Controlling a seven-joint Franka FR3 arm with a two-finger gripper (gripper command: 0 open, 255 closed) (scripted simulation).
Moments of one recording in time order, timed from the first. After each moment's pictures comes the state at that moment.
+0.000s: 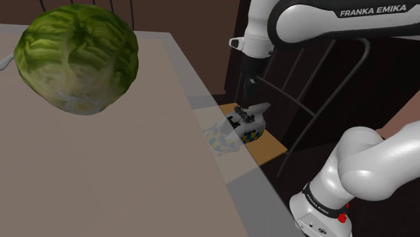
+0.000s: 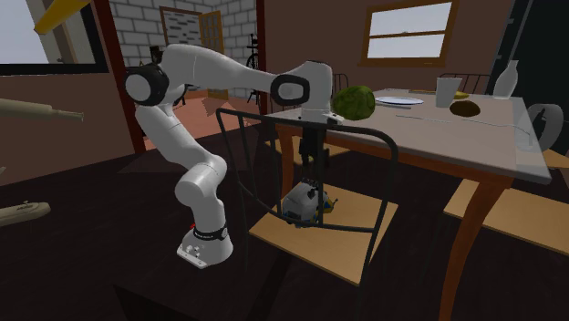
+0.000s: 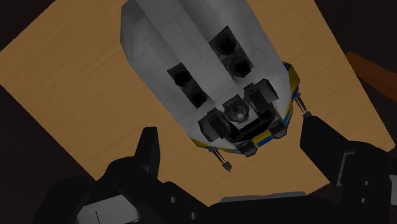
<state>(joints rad) 0.23 -0.57 0.07 -2.38 -0.01 1.80 -0.47</state>
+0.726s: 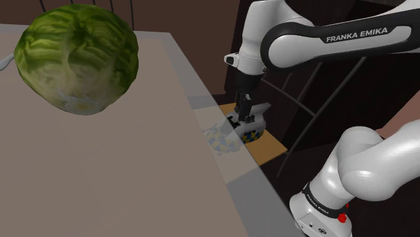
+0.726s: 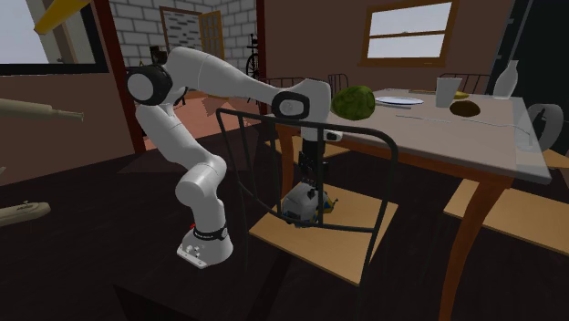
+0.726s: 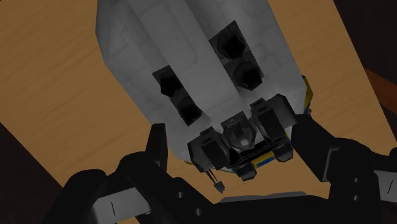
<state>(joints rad) 0.25 -0.55 0.08 -2.48 -0.01 1.92 -0.51</state>
